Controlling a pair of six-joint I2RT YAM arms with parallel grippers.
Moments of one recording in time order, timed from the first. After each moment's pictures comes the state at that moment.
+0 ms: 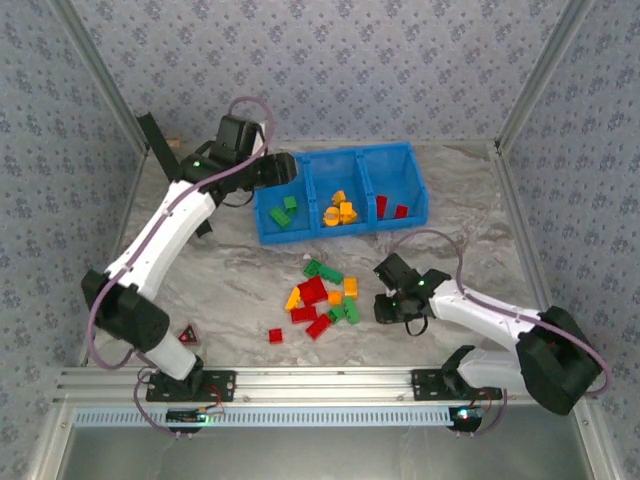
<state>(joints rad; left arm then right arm) -0.49 1.56 1.67 -0.82 0.08 -0.52 0.69 1.19 0.61 -0.69 -0.04 0.53</state>
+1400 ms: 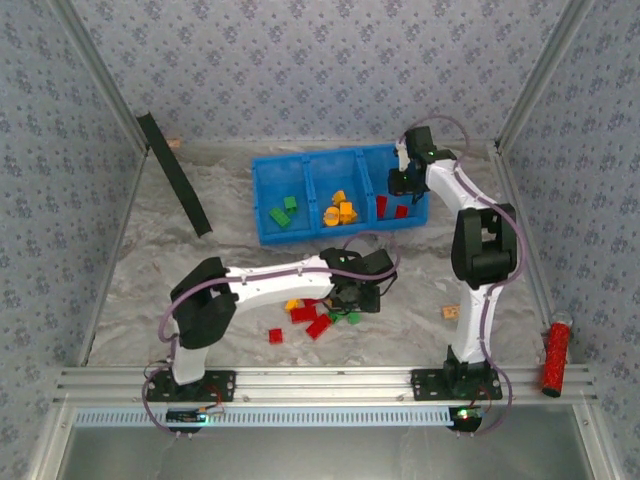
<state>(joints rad) -1.20 1.93 1.51 -0.86 -0.06 -1.11 0.16 2.06 1.72 -0.70 -0.07 0.03</state>
